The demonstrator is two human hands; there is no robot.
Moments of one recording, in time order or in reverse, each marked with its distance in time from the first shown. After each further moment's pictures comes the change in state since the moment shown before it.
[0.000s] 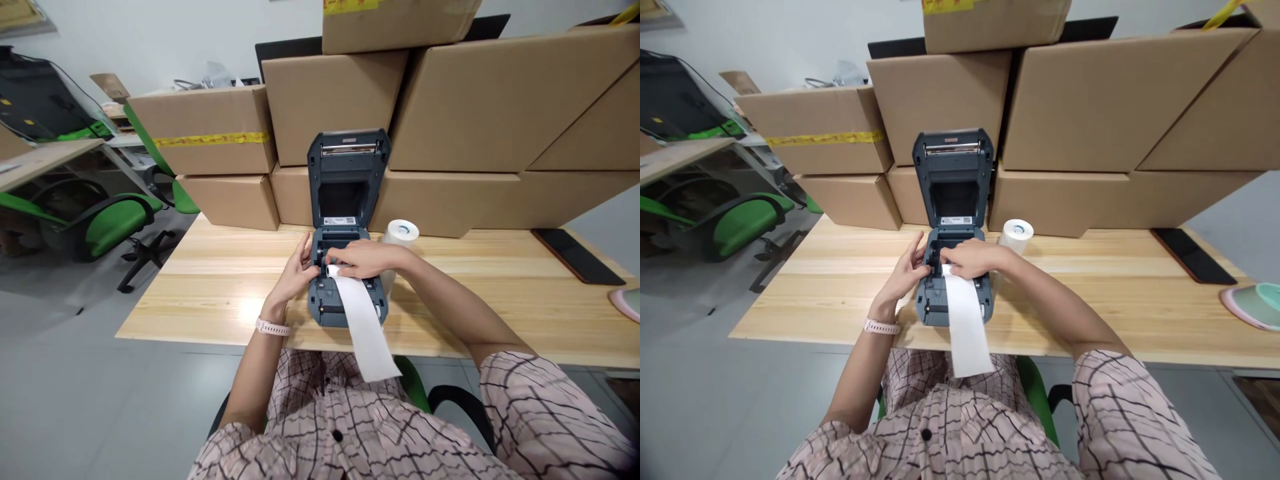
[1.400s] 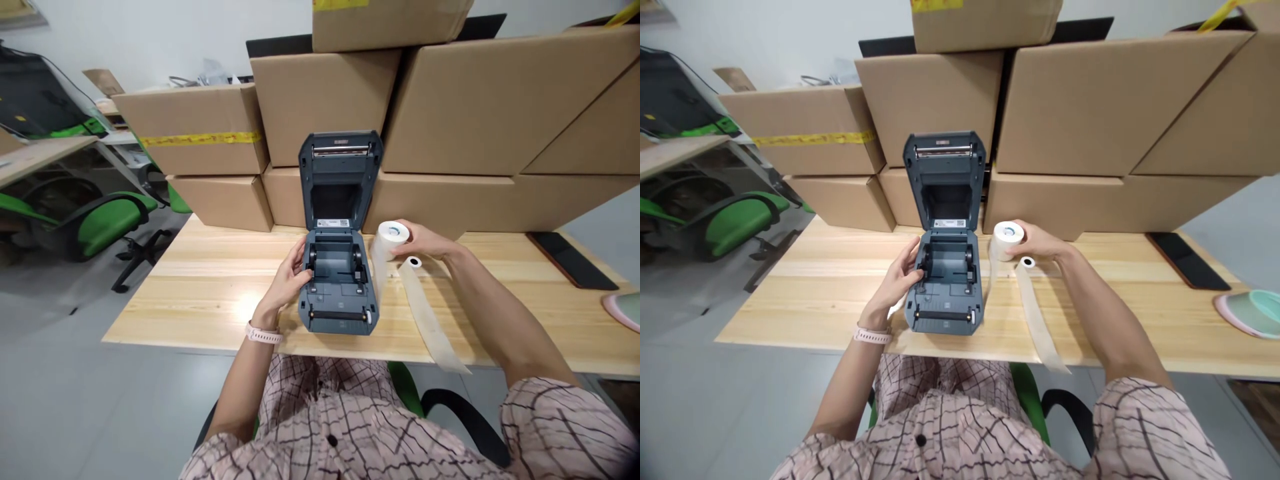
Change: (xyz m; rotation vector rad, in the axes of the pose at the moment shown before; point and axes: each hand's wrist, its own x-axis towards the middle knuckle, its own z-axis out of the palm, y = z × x) left_hand -0.007 0.010 0.010 0.024 0.054 0.031; right_hand -0.069 0.153 0.077 1.153 0.511 0.318
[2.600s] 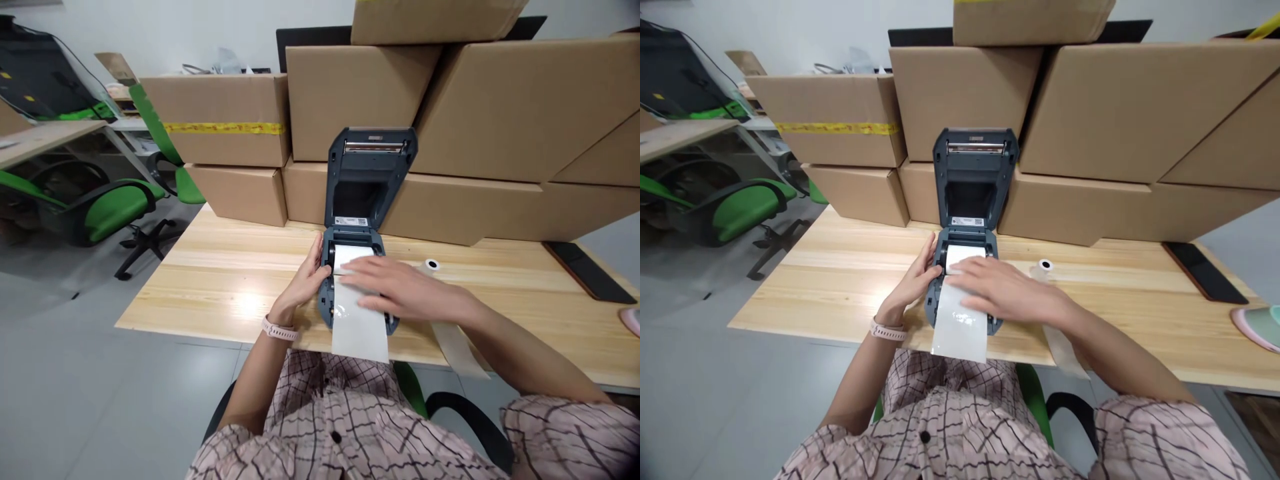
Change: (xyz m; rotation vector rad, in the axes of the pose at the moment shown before) left_hand -0.004 -0.011 -0.001 0.012 -0.058 -0.008; right_hand -0.068 -0.110 0.126 -0.846 -0.369 -0.598
